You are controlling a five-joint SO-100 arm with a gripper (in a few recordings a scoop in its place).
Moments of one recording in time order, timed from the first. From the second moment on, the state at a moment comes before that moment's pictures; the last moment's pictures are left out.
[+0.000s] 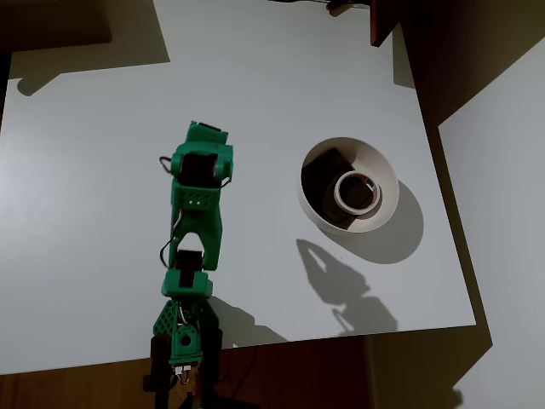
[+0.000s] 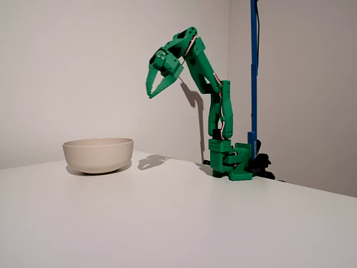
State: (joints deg) arm 9.0 99.8 45.1 101.1 13.1
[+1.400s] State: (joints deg) arm -2.6 172.8 157.7 60.5 3.5
